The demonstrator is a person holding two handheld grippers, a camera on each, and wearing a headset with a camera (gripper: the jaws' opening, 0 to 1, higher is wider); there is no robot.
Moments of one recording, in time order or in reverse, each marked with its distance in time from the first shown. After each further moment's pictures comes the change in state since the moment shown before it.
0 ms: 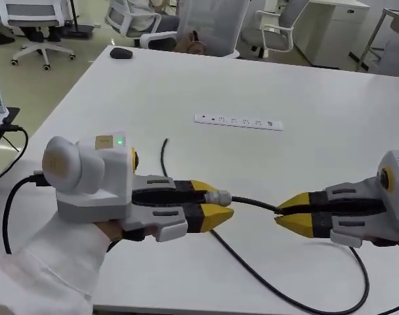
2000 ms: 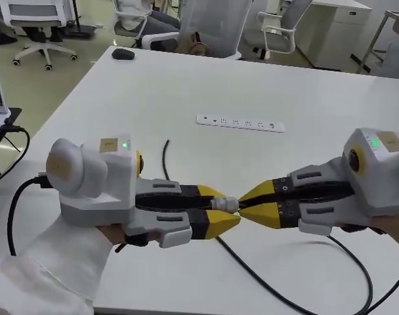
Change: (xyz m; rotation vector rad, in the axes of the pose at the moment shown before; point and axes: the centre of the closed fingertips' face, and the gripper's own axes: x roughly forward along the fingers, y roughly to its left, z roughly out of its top) left arm 0.002 -0.006 0.001 -0.002 -0.006 -0.039; right arm 0.042 0.021 0.057 -0.123 -0.067 0.149
